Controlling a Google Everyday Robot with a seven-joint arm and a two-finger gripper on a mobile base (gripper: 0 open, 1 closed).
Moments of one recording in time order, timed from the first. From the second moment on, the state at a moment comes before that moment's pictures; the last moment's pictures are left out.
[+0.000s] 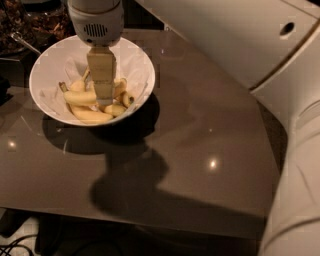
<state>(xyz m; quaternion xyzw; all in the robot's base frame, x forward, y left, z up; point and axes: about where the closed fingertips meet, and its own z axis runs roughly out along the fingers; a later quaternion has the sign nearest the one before) 0.555 0.094 0.979 -0.72 0.68 -0.08 0.12</state>
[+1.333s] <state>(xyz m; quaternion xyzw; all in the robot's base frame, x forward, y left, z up) 0.578 0.154 0.926 -0.76 0.64 -0.07 0.07</state>
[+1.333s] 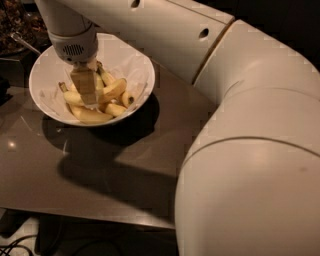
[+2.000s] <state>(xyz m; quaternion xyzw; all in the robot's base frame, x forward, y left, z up) 0.588 0.169 0.905 -0.77 0.64 -0.06 0.05</state>
